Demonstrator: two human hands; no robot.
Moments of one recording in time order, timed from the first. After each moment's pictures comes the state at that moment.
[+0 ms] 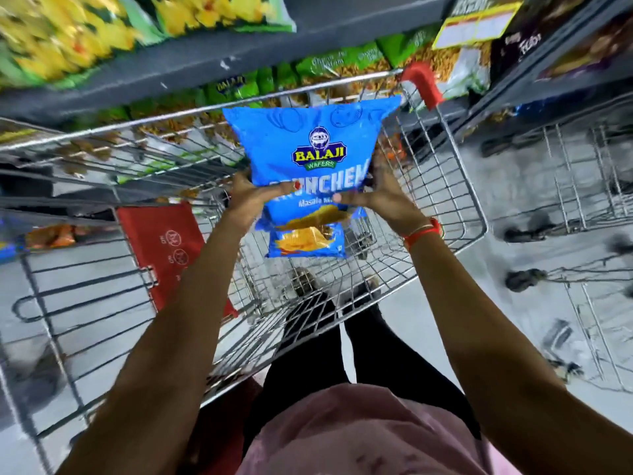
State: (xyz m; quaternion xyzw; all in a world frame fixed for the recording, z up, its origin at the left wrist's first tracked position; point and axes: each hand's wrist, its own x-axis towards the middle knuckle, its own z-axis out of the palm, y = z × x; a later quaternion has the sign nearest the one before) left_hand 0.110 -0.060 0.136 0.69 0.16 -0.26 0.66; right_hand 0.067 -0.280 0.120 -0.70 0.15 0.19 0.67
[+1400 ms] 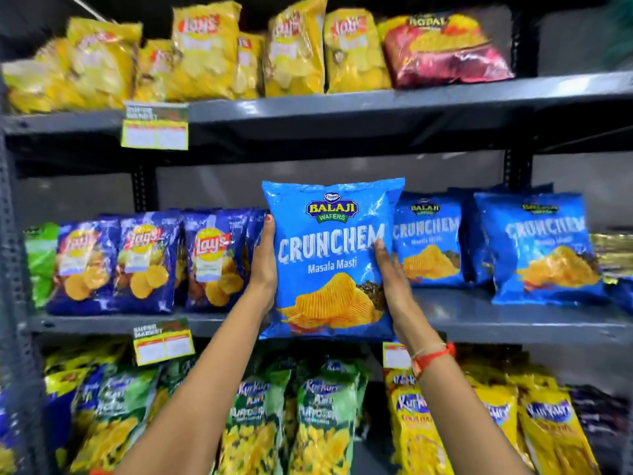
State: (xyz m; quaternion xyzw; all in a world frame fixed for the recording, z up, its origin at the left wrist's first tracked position) left_hand 0.197 -0.063 0.656 0.57 -0.14 0.20 0.78; right_hand 0.210 -0.249 0.619 -0.60 -0.17 -0.14 0.77
